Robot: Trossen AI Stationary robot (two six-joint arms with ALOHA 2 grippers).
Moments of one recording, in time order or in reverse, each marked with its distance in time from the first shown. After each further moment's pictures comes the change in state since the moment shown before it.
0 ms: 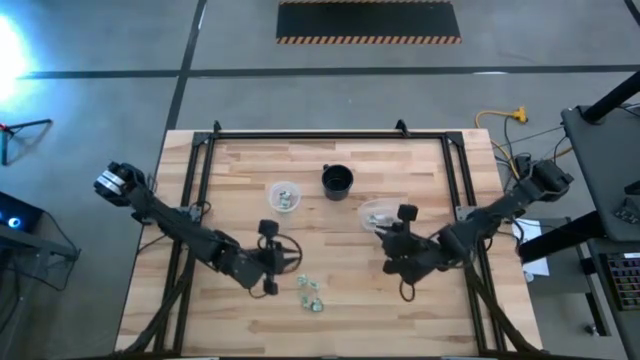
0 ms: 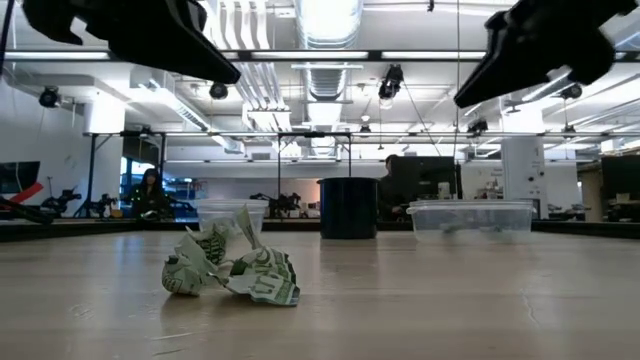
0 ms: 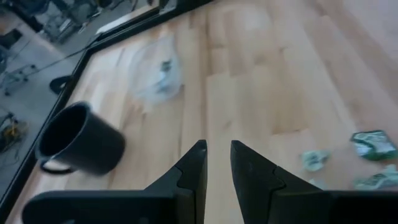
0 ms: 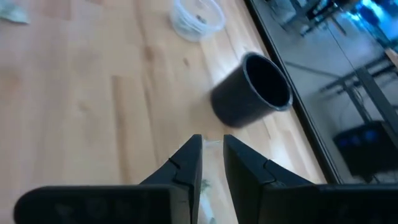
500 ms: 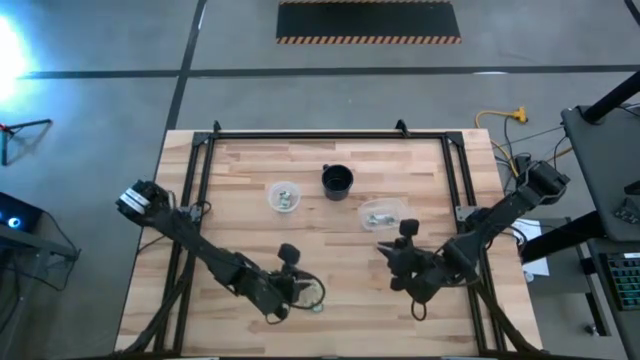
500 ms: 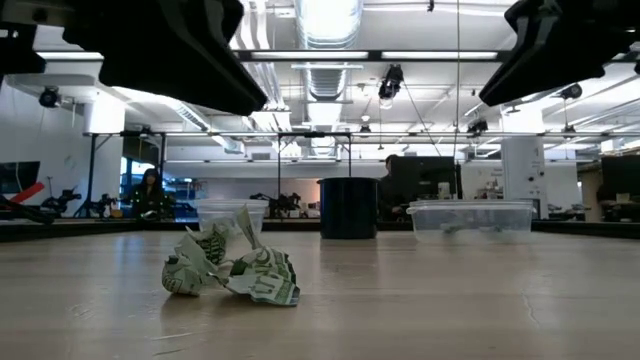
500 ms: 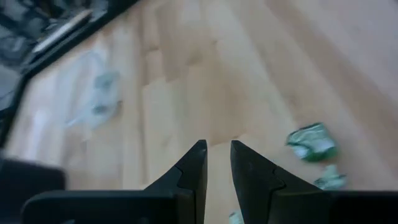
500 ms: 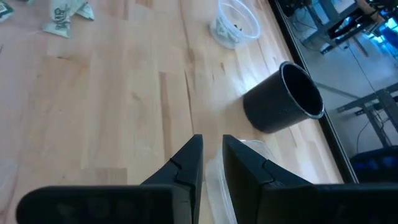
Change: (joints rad) left arm -0.054 0.280 0.175 0.021 0.095 0.094; right arm 0.128 0.047 0.000 0.000 -0.002 0.046
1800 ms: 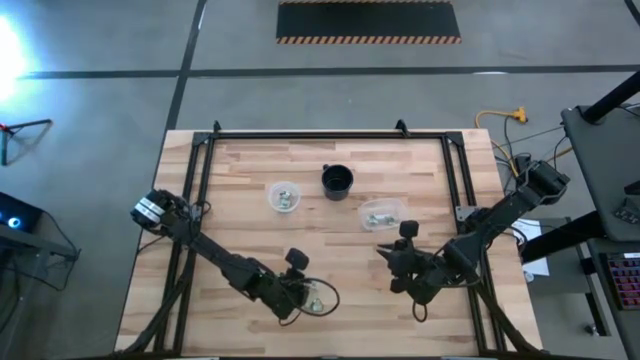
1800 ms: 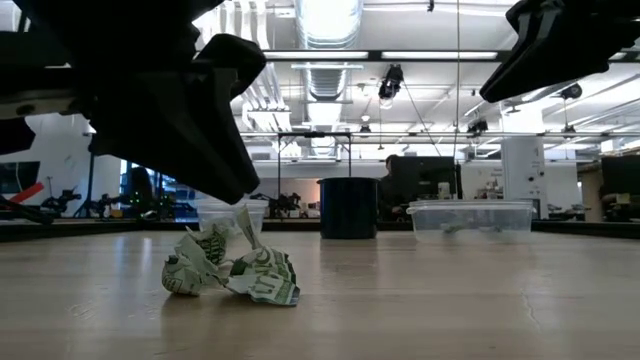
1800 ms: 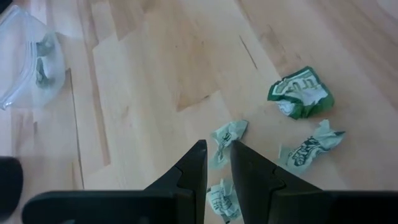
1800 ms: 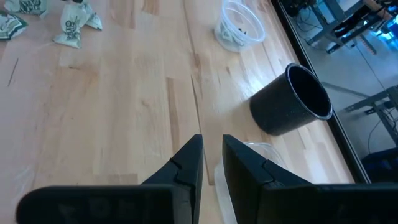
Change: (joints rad) left arm 0.031 0.132 0.092 -0.169 0.108 -0.001; right arm 0.007 0.000 -0.001 0.028 -0.008 0.019
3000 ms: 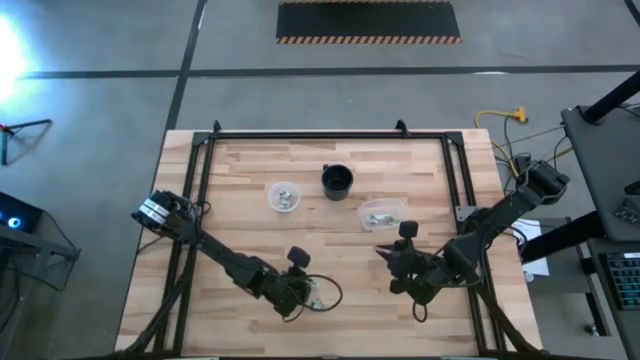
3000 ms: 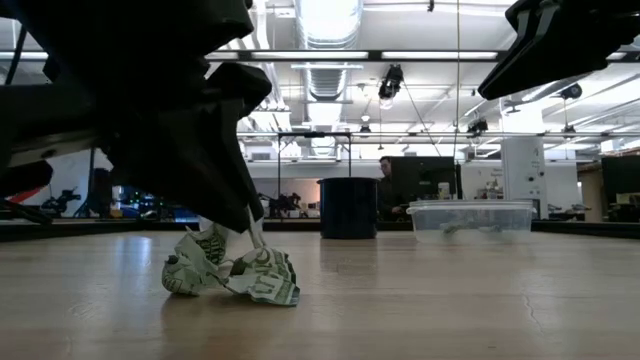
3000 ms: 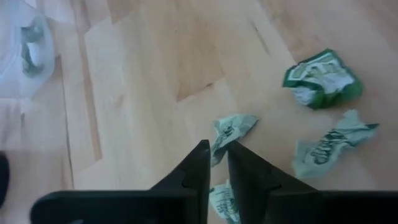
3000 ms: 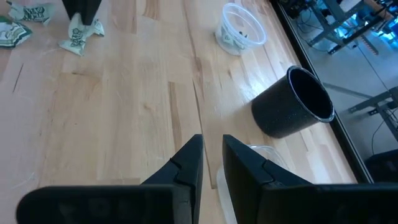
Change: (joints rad) left arm 0.029 0.033 -0.023 0.044 0.014 0.005; right arm 0.000 0.000 0.000 0.019 0.000 -0.003
